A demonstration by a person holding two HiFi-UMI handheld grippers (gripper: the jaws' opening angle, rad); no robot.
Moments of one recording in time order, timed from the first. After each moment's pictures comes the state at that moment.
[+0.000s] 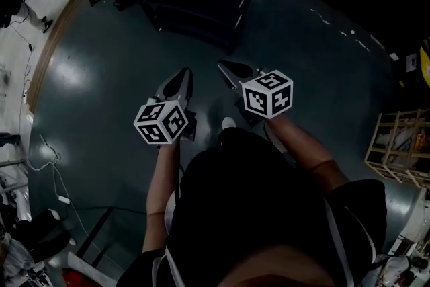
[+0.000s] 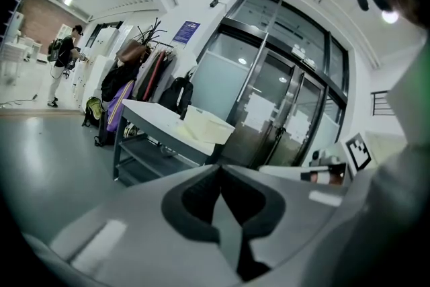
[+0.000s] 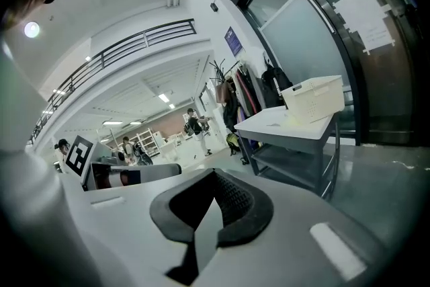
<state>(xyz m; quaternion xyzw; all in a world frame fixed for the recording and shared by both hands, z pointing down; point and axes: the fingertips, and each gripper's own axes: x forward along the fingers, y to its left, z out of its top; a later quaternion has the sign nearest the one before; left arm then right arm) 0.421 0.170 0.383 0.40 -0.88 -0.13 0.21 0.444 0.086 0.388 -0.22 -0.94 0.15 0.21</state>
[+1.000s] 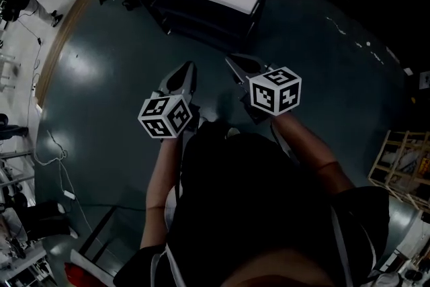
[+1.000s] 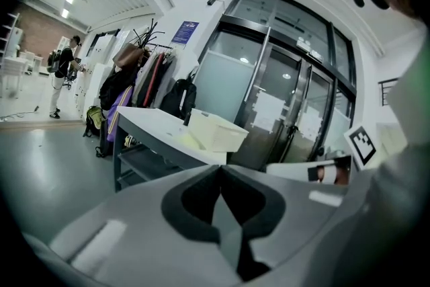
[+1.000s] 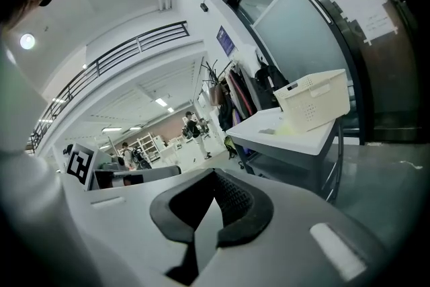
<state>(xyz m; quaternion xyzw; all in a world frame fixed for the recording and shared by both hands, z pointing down) 0.316 0.109 0.389 0.37 -0.90 -0.11 0.20 0.342 0.015 0.393 -0.22 -0.94 0.17 0.21</state>
